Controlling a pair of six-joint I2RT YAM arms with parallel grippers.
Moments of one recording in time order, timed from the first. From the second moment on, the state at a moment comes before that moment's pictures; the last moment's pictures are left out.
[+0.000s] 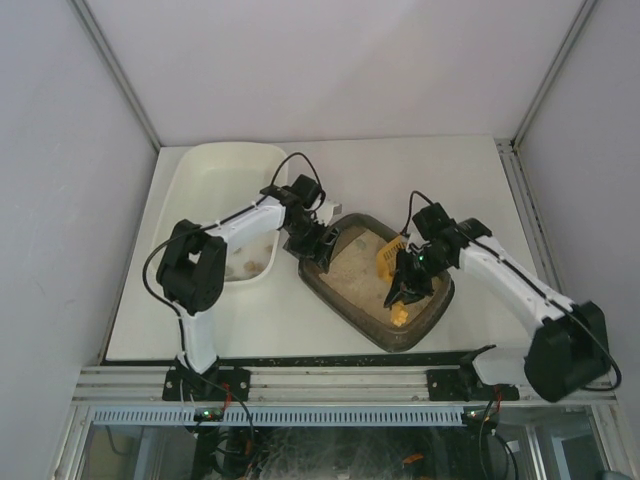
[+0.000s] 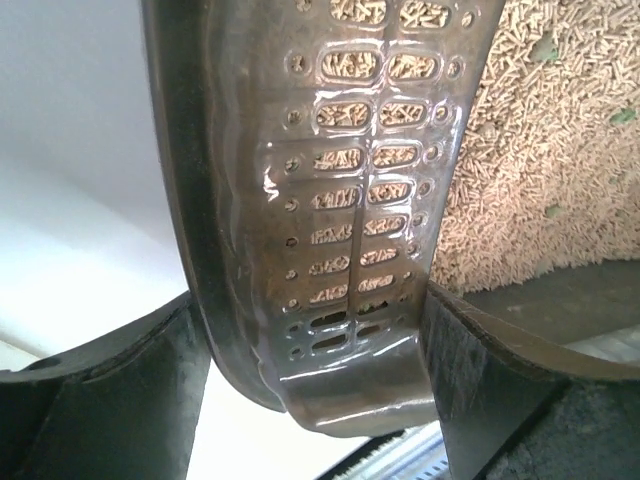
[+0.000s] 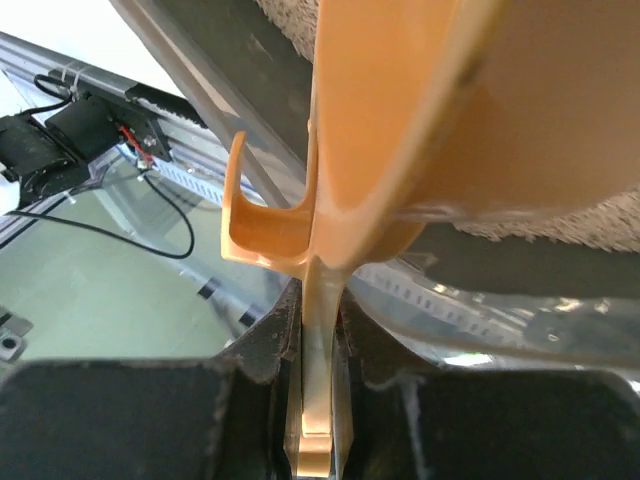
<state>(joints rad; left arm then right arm) -0.58 1.96 1.49 -0.82 0.31 -0.01 0.43 1.22 0.97 -1.05 -0.55 0.55</state>
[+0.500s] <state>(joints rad) -0.59 1.67 1.43 -0.81 0.38 -0.16 0.50 1.55 1.10 -1.11 -0.54 0.54</state>
